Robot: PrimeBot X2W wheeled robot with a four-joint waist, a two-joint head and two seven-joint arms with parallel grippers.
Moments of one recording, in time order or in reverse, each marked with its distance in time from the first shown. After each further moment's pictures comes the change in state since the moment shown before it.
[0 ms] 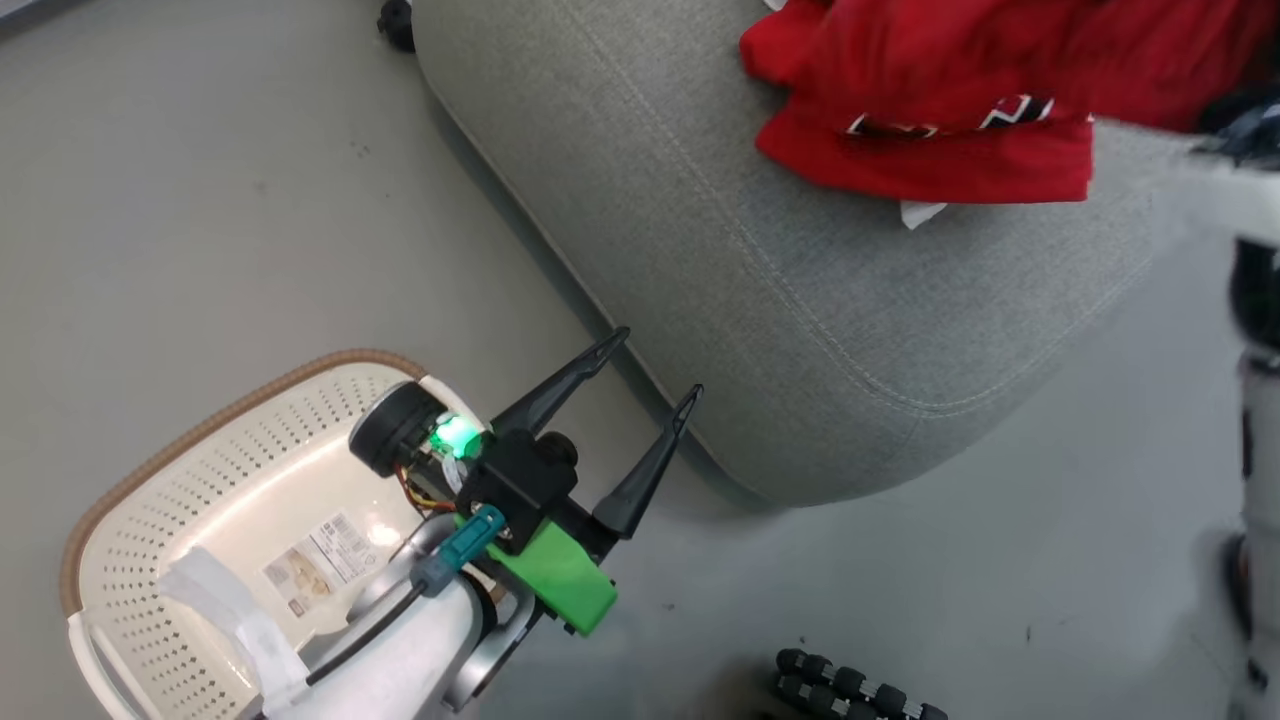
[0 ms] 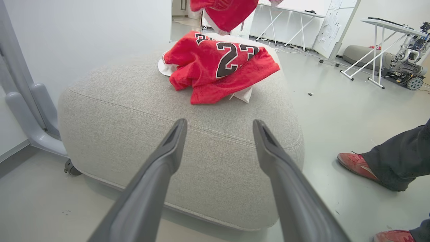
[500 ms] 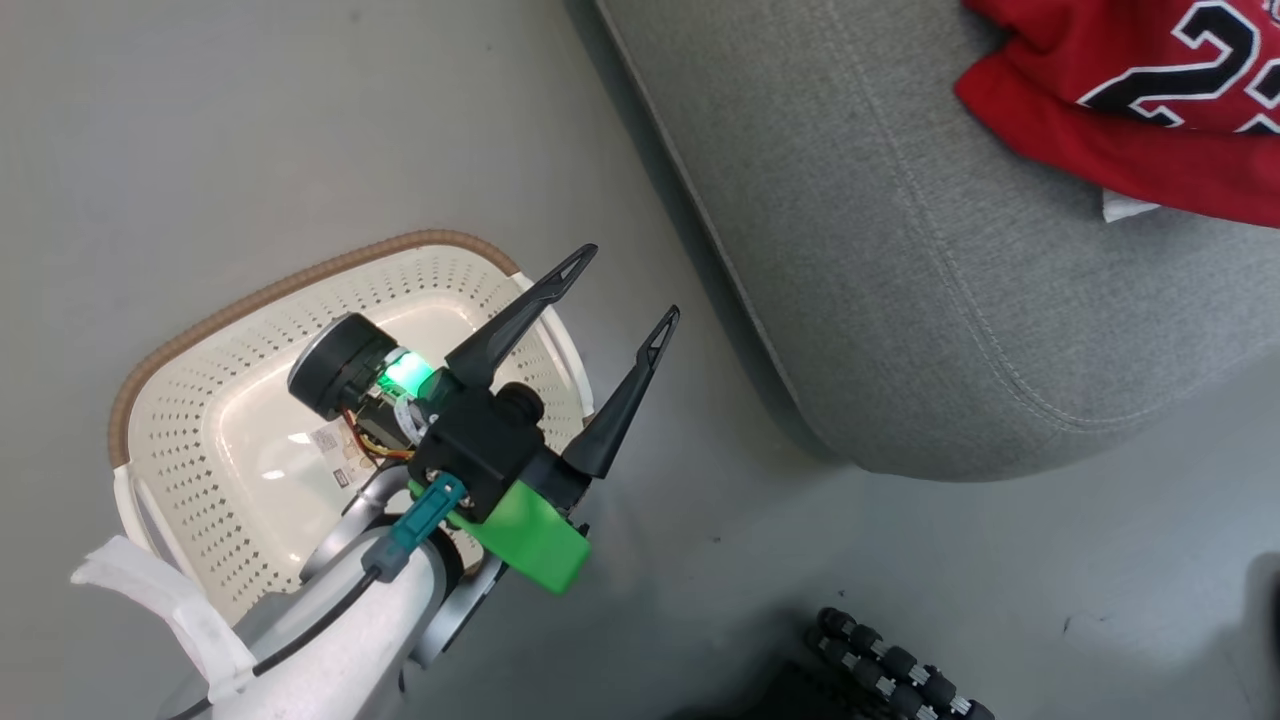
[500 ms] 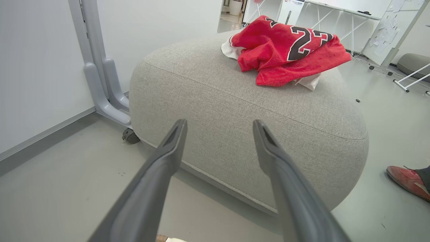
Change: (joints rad) left arm -0.073 0.055 0.035 -0.115 0.036 0.035 0.030; right arm -0.383 -0.277 -0.094 0.269 -0.038 0.000 0.000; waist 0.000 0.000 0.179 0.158
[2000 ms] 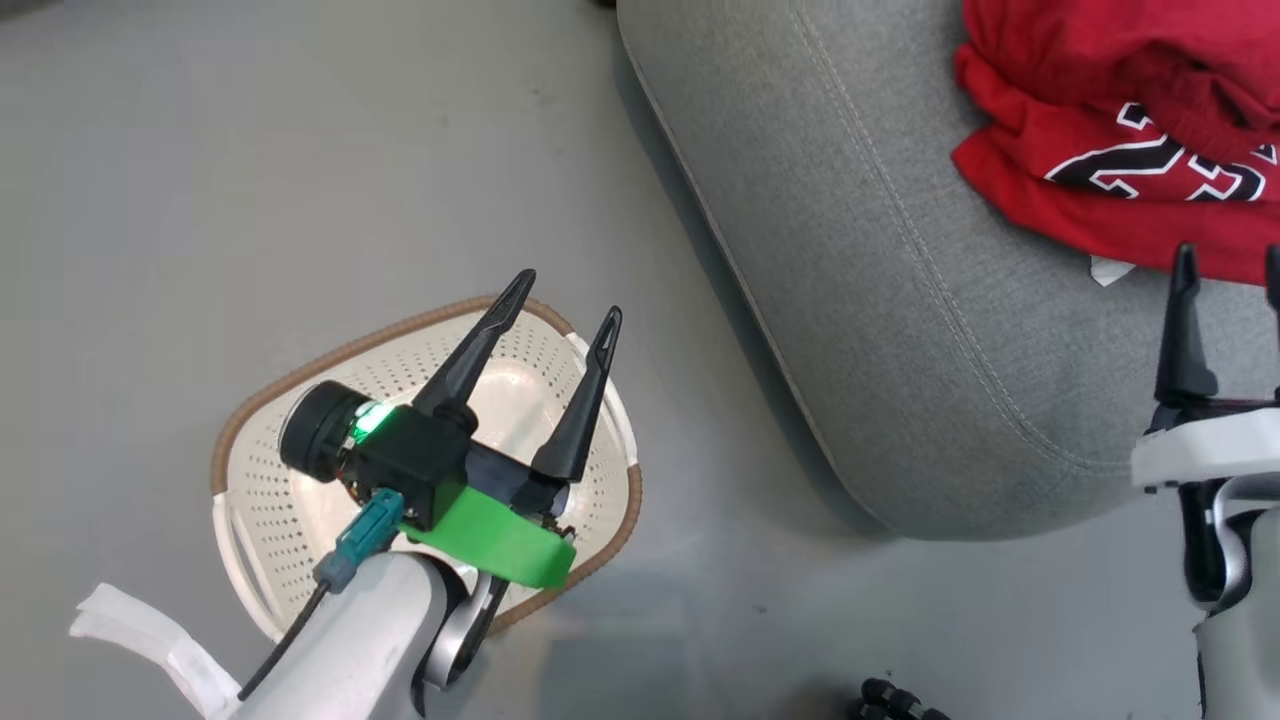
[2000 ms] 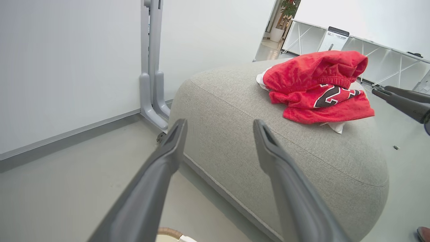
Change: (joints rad) left arm 0.089 -0.073 0.068 0.116 -0.136 0.063 -0.152; right arm 0.719 0.346 -0.113 0.039 -0.039 0.000 0.000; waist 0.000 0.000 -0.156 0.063
